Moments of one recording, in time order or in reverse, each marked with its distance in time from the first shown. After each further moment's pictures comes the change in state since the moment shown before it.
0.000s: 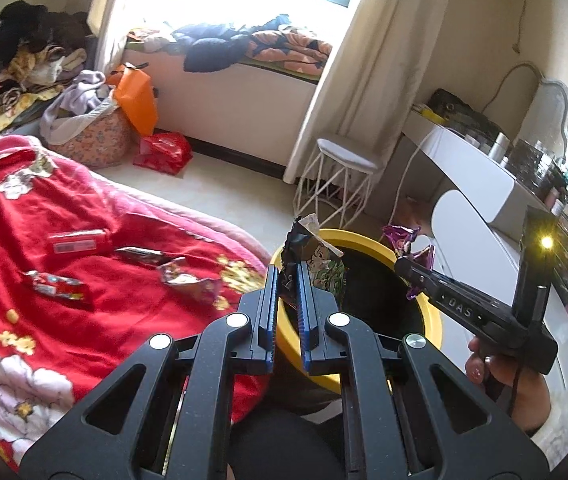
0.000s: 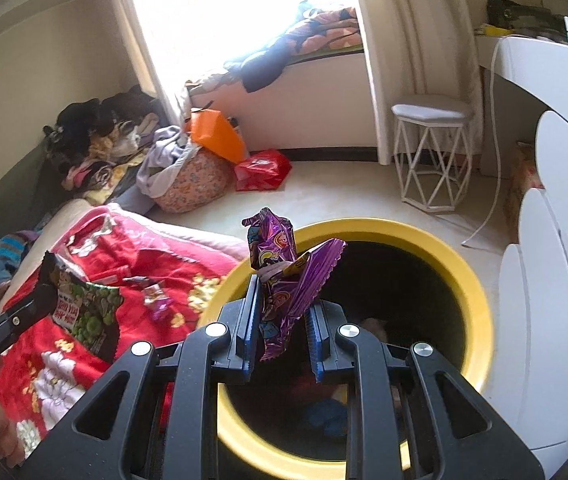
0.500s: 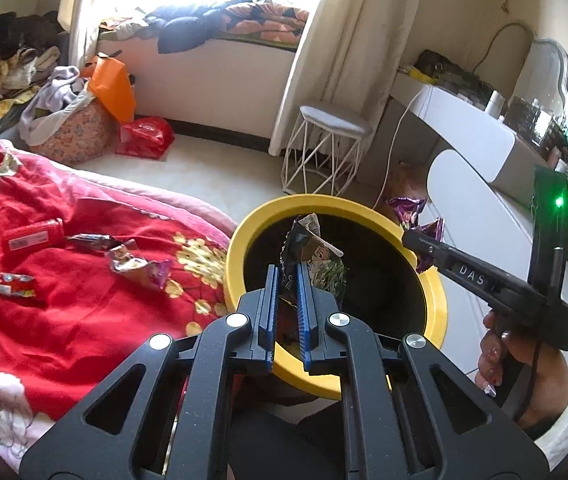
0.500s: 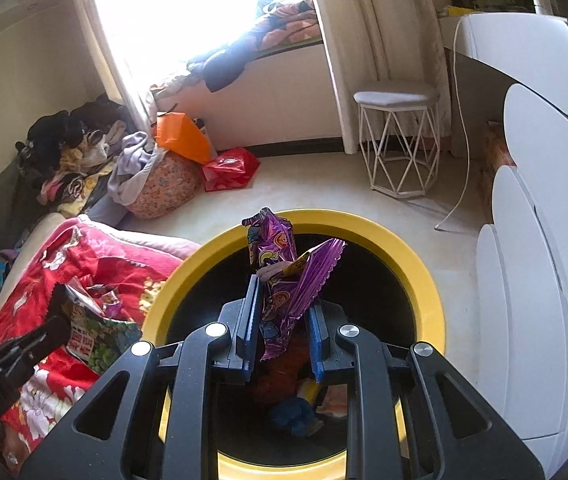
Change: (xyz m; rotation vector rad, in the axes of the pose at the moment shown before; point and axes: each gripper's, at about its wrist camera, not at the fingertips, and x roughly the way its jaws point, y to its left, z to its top) left arm 0.054 -0.030 -0.017 0.075 0.097 -0.012; right arm 0.009 -0.042 -0.006 0.074 0.023 -0.065
